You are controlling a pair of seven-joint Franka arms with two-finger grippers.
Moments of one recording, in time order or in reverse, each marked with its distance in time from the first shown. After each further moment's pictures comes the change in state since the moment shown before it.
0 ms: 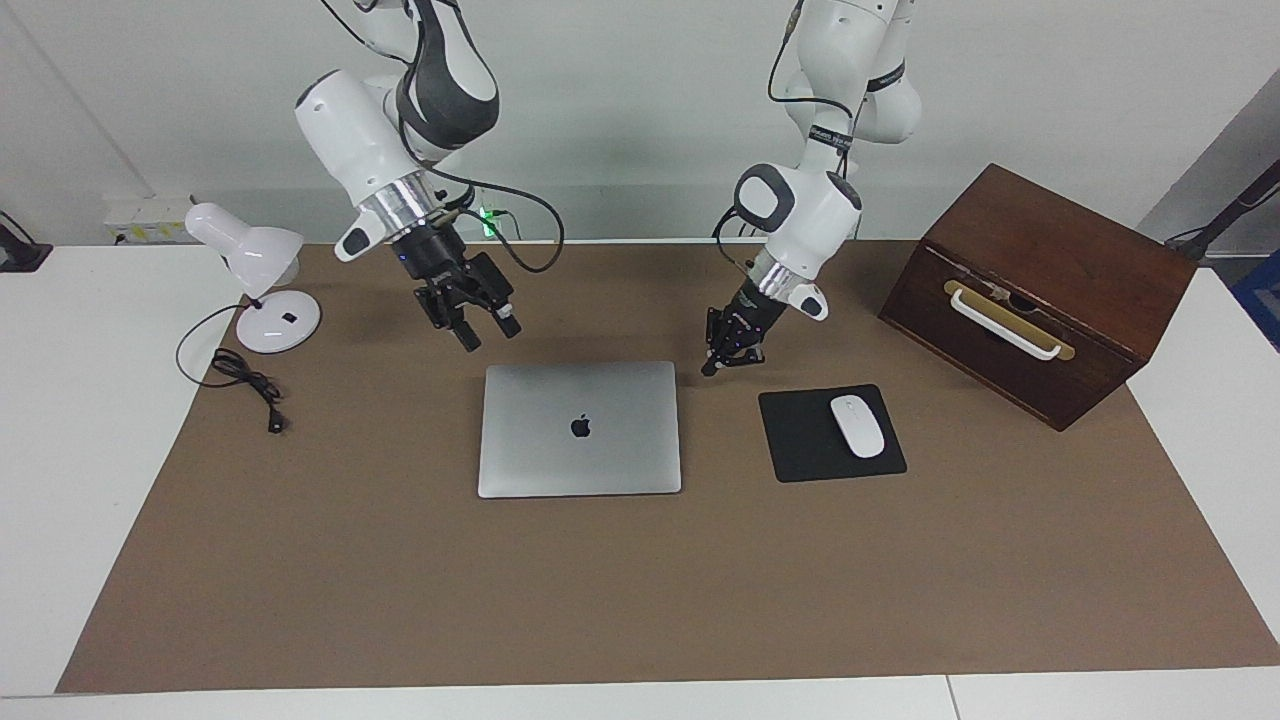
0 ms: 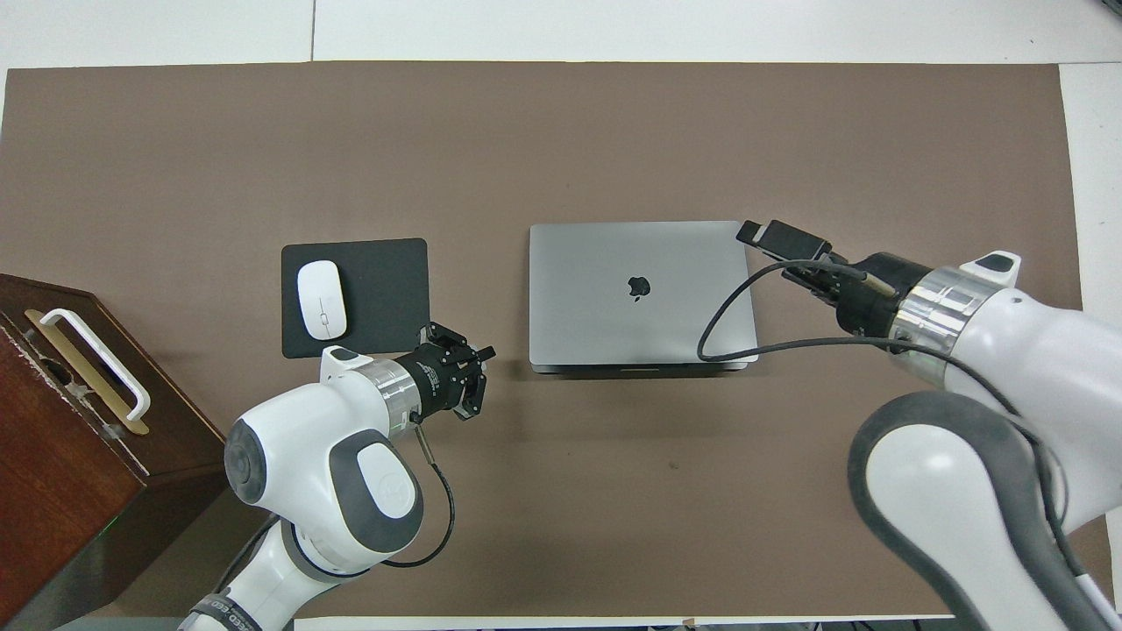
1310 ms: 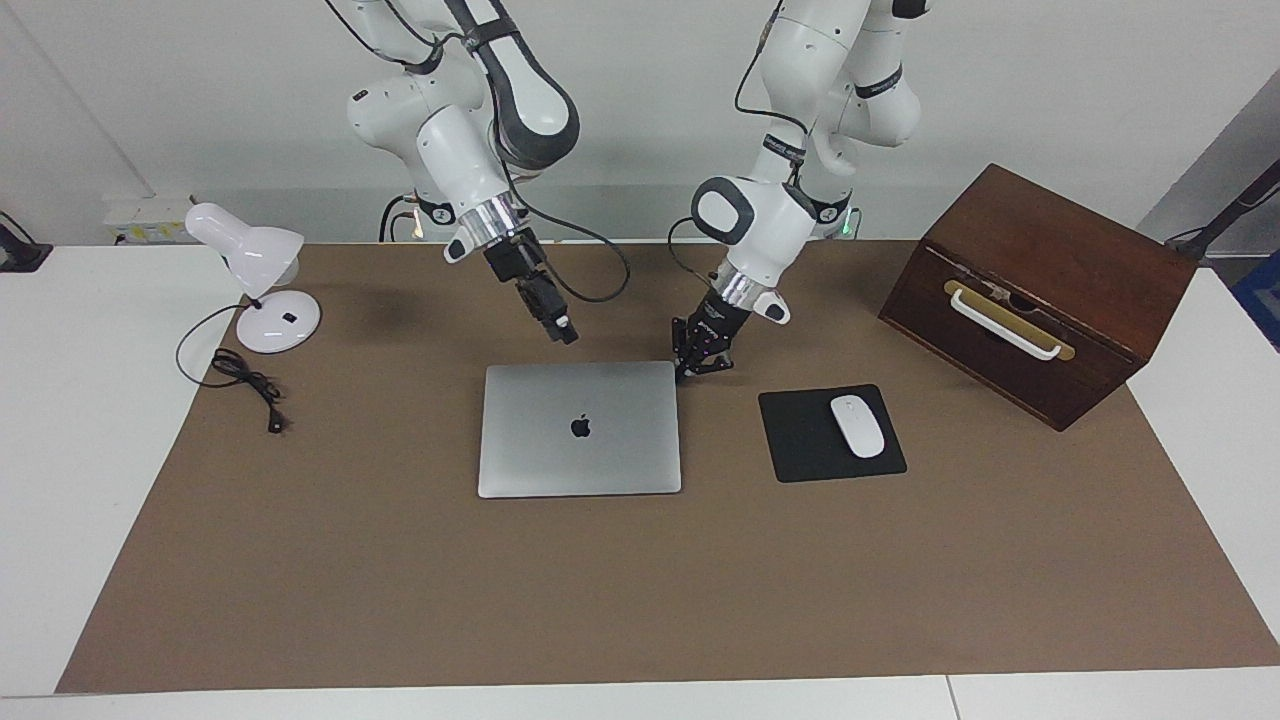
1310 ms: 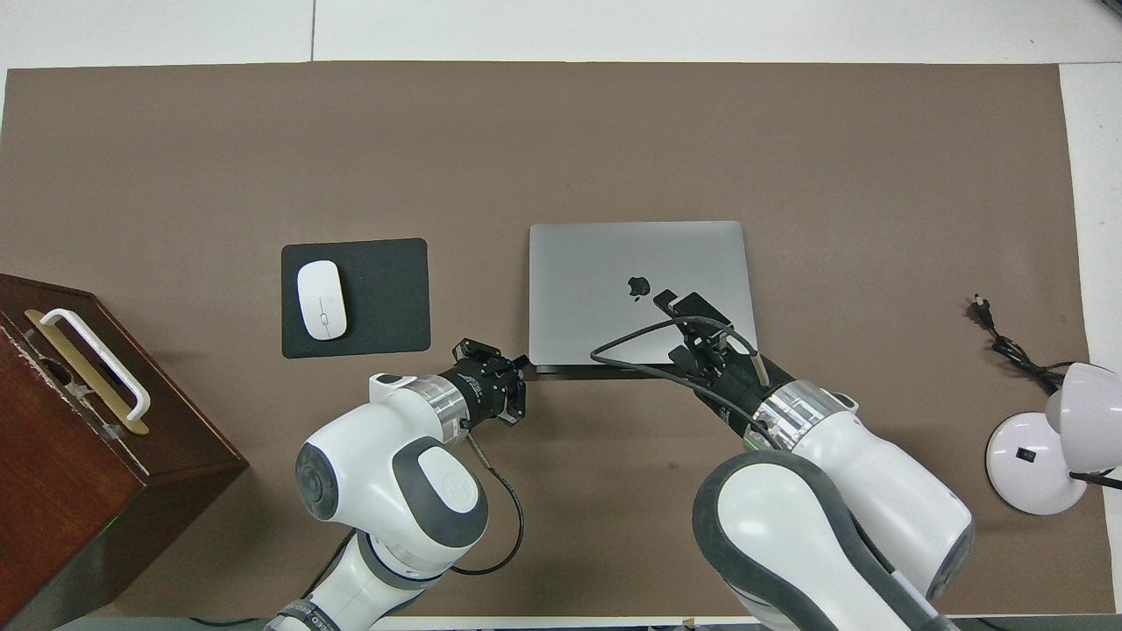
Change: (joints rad) left arm -0.122 0.129 0.001 0.109 -0.210 0.123 -0.002; right arm 0.289 0.088 -0.003 -0.083 0.632 0.340 -0.003
